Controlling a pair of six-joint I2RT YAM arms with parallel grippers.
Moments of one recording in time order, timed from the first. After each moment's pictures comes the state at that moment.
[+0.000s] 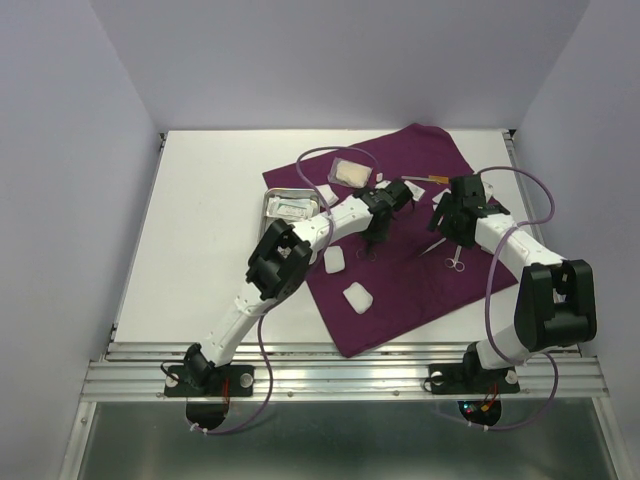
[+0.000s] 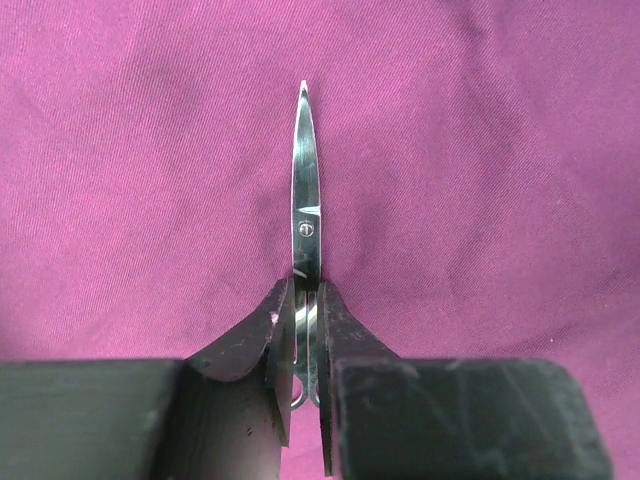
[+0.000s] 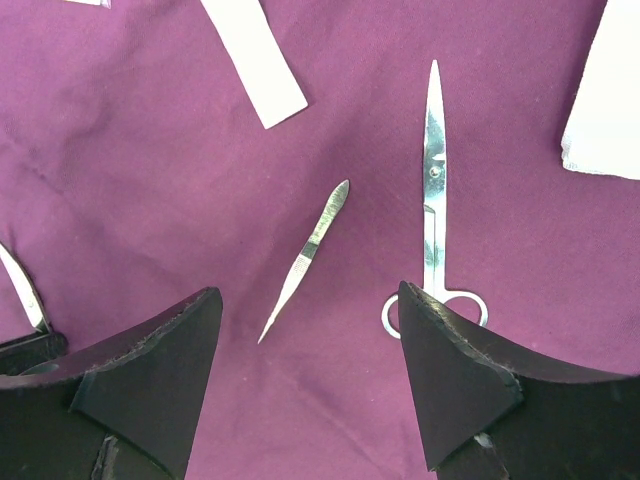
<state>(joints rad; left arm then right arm) -0.89 2.45 2.17 -0.87 -0.26 -0.55 0.11 1.50 0.98 -0.46 0.24 0.57</state>
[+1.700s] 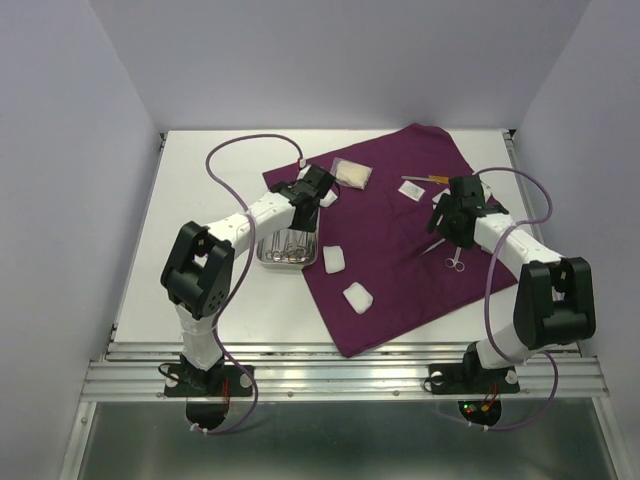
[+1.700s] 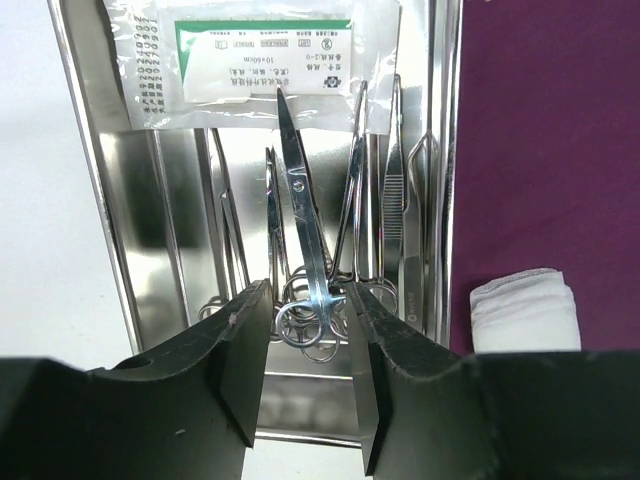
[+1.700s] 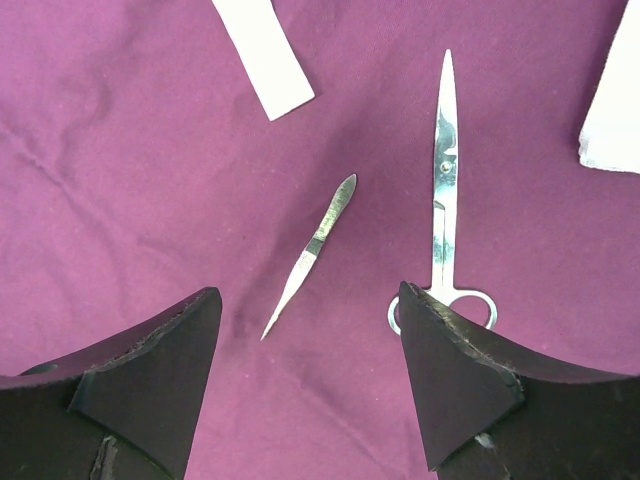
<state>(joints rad) -0.64 1.85 1.43 -0.67 -0.40 -0.38 0.11 1.51 0.98 -0.46 0.22 0.57</state>
